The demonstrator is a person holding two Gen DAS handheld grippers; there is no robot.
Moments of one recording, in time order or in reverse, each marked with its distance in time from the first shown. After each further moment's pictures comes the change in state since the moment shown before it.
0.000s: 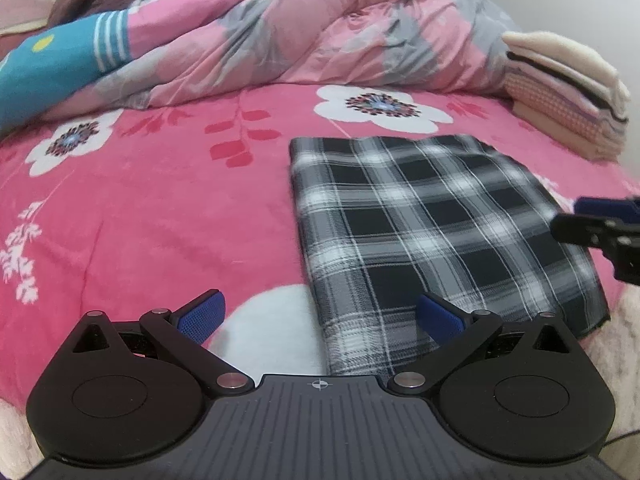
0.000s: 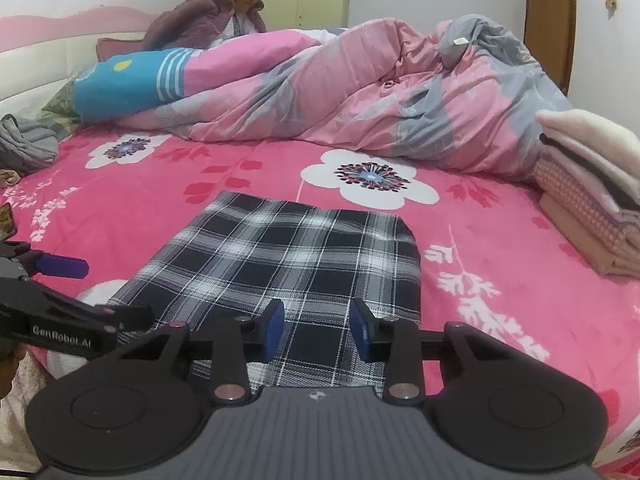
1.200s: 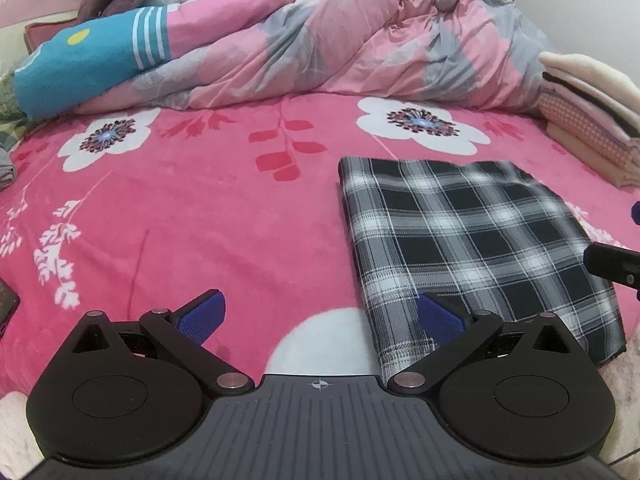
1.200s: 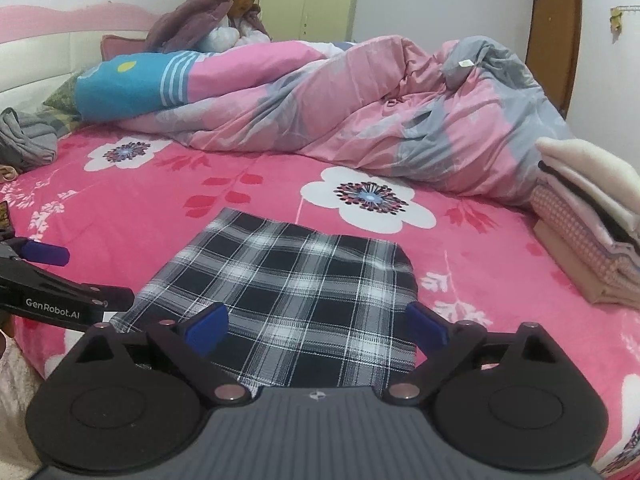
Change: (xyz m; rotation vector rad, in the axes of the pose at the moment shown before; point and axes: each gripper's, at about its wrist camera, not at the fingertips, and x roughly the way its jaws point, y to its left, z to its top) left arm -0.006 0.027 0.016 -0.082 0.001 0.075; right arm -0.005 0.011 0.019 -0.051 -0.022 -0.031
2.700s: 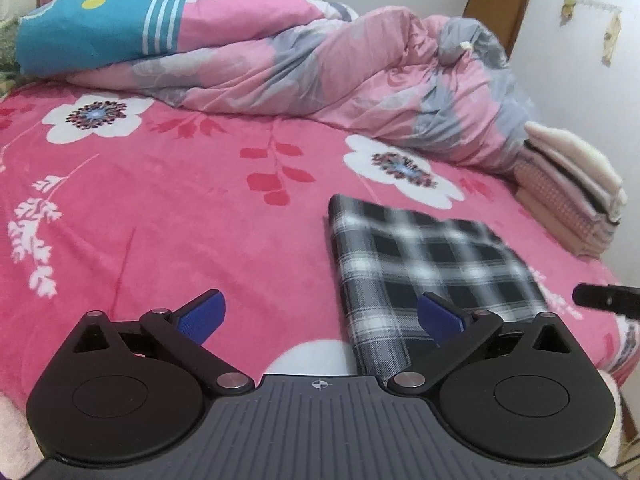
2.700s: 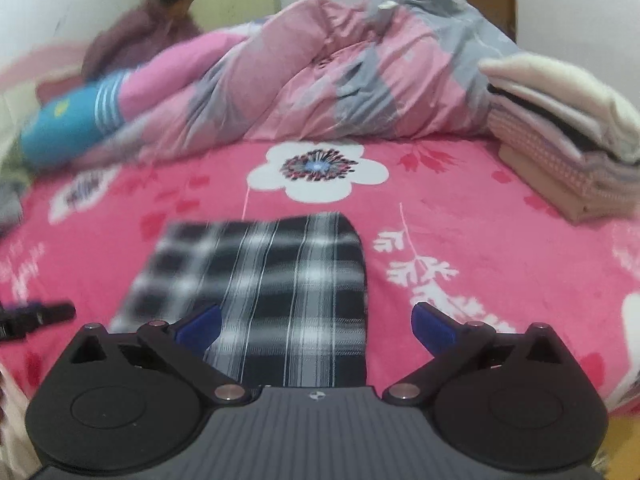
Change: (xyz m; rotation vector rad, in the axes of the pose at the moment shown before) left arm -0.007 0.038 0.007 -0.185 -0.064 -0.130; right arm 0.007 -0.052 0.013 0.222 0.113 -0.031
